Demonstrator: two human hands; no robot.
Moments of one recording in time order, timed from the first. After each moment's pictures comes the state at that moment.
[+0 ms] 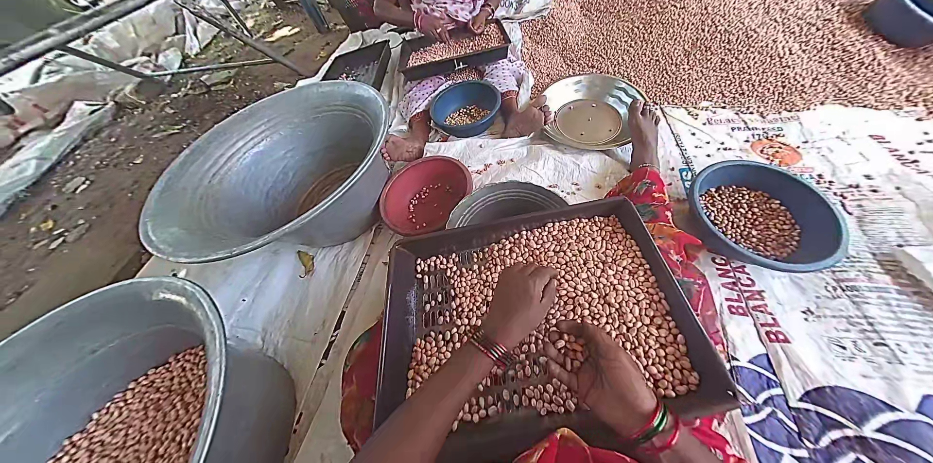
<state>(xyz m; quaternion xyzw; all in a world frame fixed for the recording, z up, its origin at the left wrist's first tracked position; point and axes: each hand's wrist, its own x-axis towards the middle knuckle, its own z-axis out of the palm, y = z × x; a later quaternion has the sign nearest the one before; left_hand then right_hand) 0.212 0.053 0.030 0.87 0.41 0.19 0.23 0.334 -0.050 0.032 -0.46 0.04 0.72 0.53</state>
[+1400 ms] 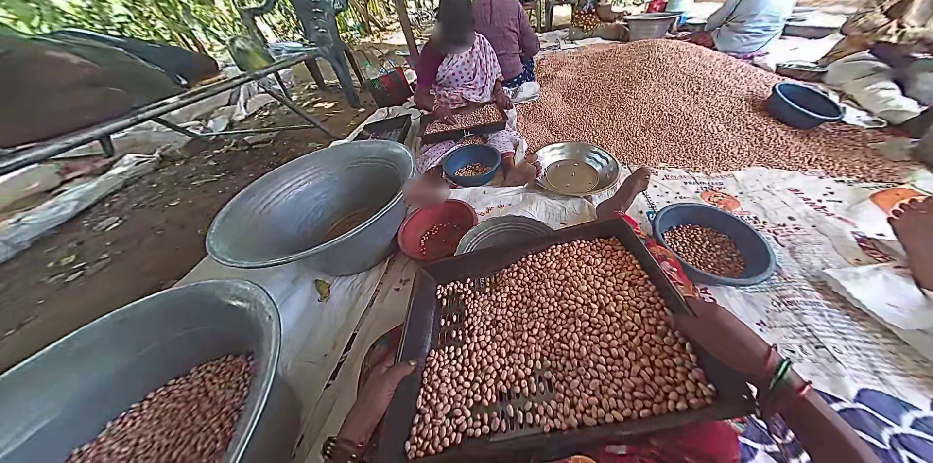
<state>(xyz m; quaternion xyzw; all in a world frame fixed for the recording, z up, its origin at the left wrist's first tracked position) 0.001 -0.035 0.005 0.47 0.62 0.36 0.51 0.465 -0.102 0.113 -0.81 -0.46 0.33 0.15</state>
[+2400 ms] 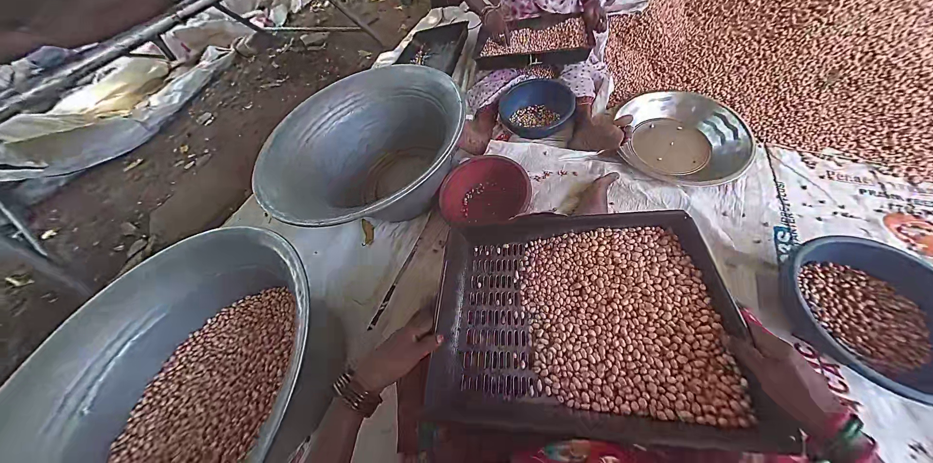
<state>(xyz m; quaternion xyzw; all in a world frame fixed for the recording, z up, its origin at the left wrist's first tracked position) -0.020 0.046 0.045 0.54 0.66 0.10 0.52 0.488 0.024 0.051 -0.77 -0.50 0.34 0.17</state>
